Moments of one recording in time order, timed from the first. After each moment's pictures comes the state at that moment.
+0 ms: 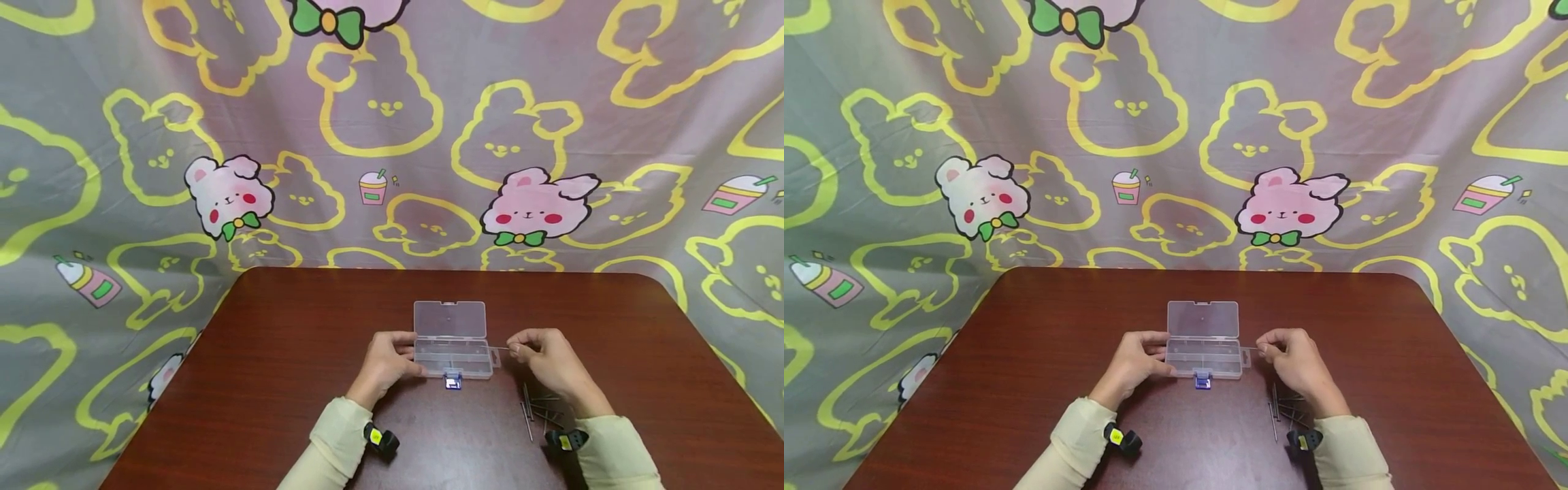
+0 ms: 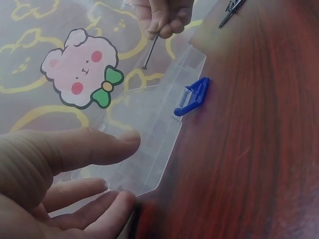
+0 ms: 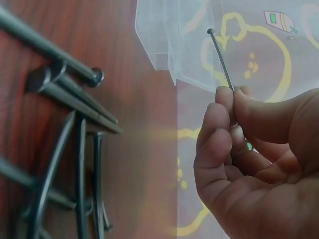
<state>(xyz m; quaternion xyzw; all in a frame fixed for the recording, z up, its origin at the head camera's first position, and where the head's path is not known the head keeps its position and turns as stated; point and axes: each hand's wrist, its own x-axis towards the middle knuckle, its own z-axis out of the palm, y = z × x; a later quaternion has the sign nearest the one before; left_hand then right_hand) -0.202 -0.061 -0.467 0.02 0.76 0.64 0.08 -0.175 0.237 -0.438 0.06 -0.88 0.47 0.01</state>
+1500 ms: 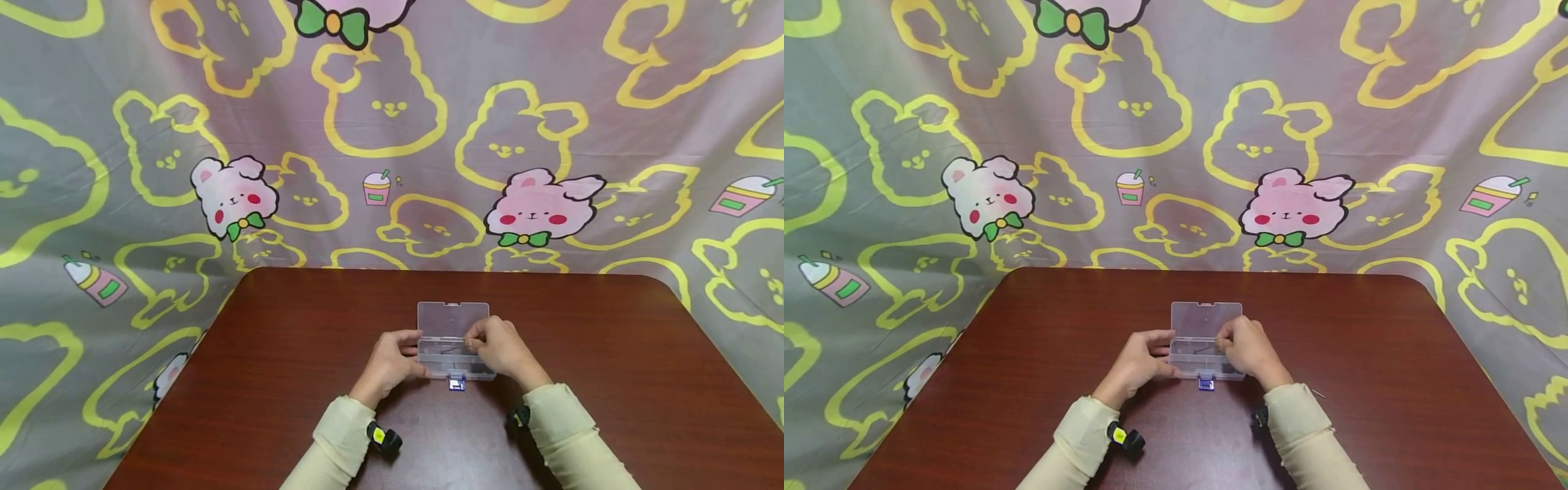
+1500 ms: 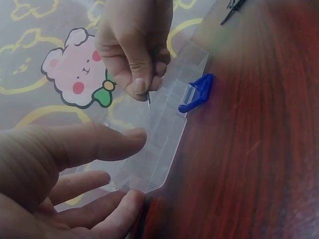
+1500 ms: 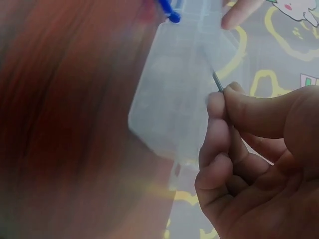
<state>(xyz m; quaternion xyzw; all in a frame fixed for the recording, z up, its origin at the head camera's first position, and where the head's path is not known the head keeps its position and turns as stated) -0.203 -0.062 -0.465 0.05 0.77 0.63 0.10 -0.213 0.168 -0.440 0.11 -0.92 0.37 -0.01</state>
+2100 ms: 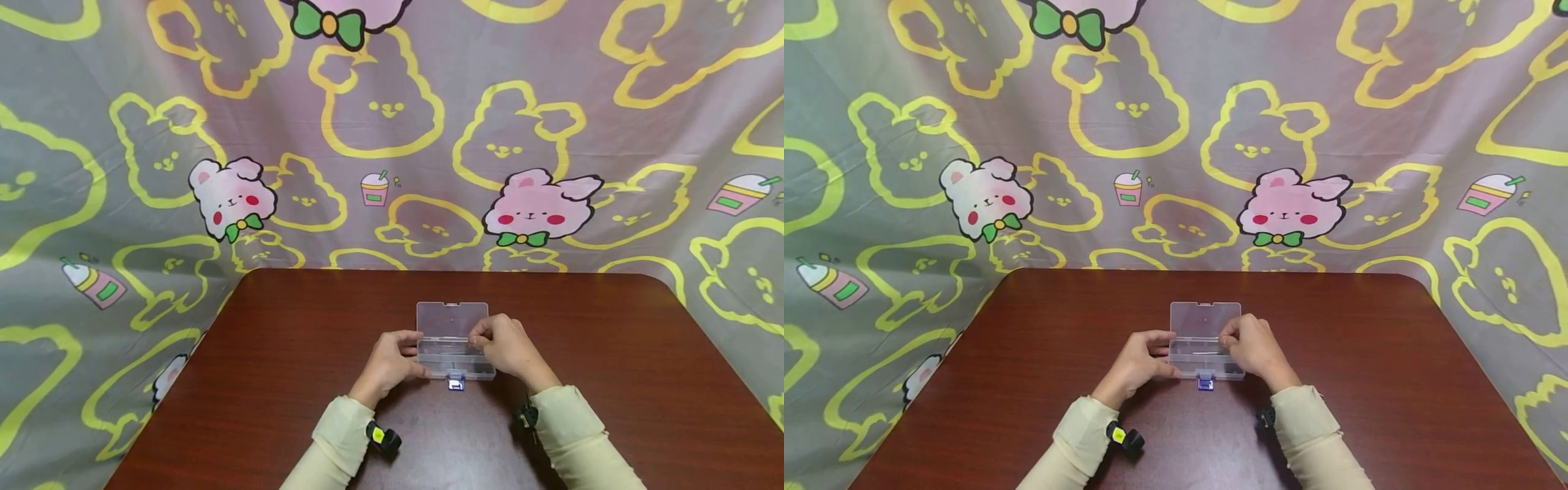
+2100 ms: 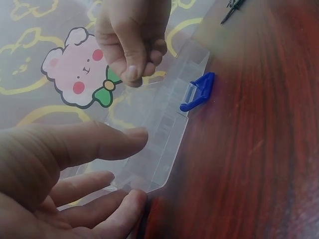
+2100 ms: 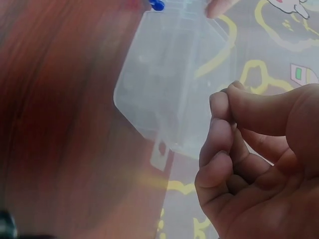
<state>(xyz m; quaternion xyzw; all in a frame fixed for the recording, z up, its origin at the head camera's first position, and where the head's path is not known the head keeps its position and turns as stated) -0.204 -0.060 -0.463 0.05 0.78 0.62 0.10 -0.207 0.179 -0.430 0.10 -0.92 0.38 0.00</state>
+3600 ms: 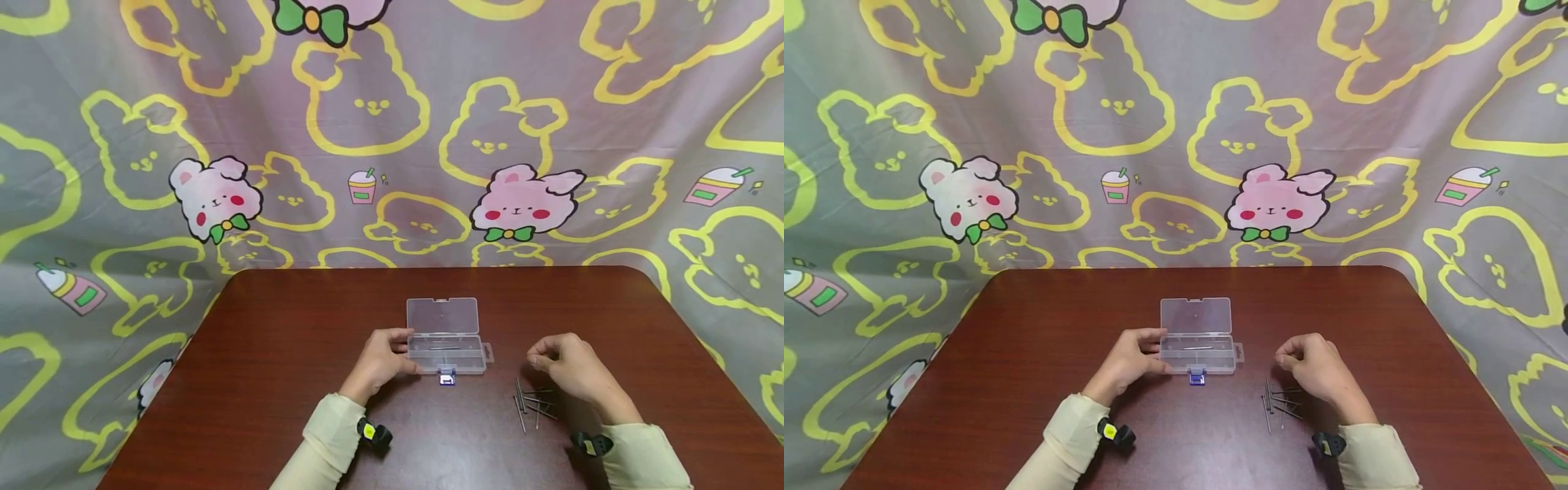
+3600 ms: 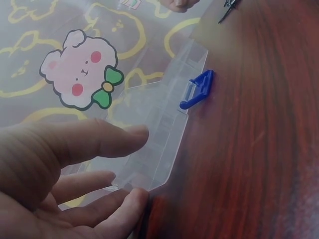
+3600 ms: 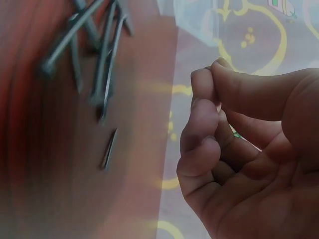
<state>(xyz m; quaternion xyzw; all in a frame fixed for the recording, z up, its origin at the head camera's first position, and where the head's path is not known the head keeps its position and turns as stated) -0.207 -0.060 -0.465 0.06 0.79 0.60 0.10 -0.155 0.276 -0.432 0.06 -0.93 0.36 -0.02</state>
